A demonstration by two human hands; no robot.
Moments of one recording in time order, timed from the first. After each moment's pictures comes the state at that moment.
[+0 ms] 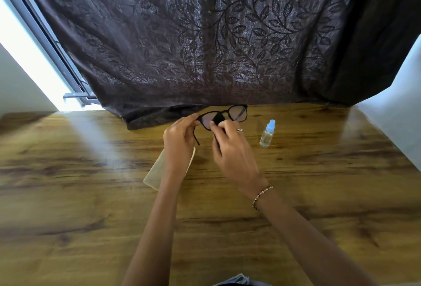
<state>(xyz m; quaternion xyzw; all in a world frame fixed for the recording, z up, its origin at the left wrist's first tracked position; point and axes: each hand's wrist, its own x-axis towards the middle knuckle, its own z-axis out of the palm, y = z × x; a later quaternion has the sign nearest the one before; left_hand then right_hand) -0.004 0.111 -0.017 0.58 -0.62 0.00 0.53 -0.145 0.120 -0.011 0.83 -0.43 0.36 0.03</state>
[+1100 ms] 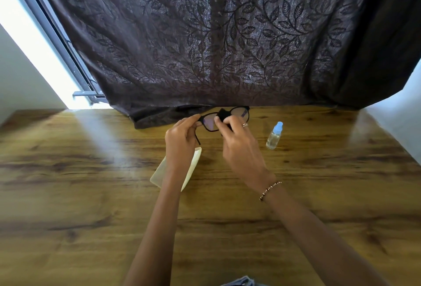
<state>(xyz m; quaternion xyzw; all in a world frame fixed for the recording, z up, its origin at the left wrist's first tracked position) 0.008 0.112 -0.021 0.60 -0.60 0.00 0.53 -0.144 0.105 -0.008 0.85 -0.41 0.33 0.04</state>
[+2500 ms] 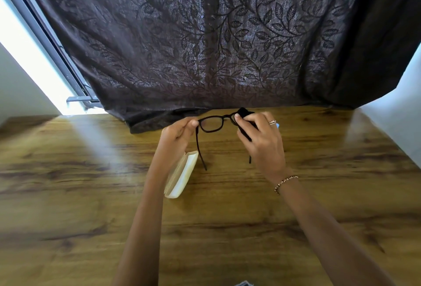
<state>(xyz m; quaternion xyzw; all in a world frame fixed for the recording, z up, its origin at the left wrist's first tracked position) 0.026 0.107 -0.008 0.57 -0.63 -0.26 0.46 -0.191 0.074 -0.013 0.80 -0.37 0.44 0.17</state>
